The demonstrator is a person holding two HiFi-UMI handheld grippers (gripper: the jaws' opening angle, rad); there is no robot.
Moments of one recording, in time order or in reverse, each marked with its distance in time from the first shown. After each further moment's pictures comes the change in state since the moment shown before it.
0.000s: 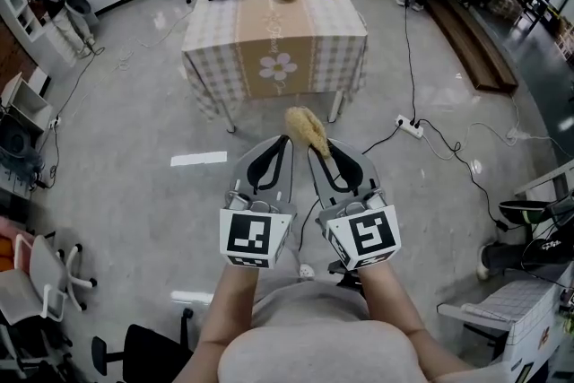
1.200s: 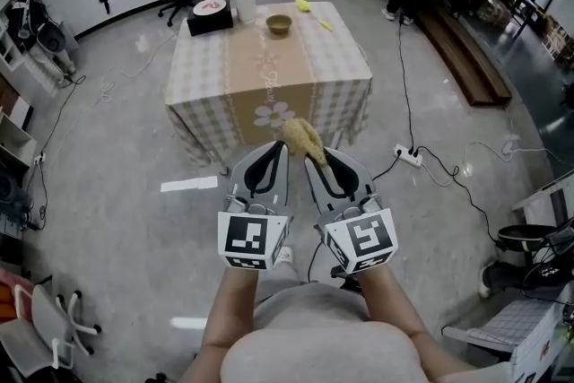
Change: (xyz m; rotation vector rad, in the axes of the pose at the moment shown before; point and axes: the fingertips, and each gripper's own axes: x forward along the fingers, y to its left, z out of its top) left arm 0.171 0.129 -0.022 -0.036 -0.010 -0.058; right arm 0.187 -0.092 -0.018 0.003 0.036 -0.051
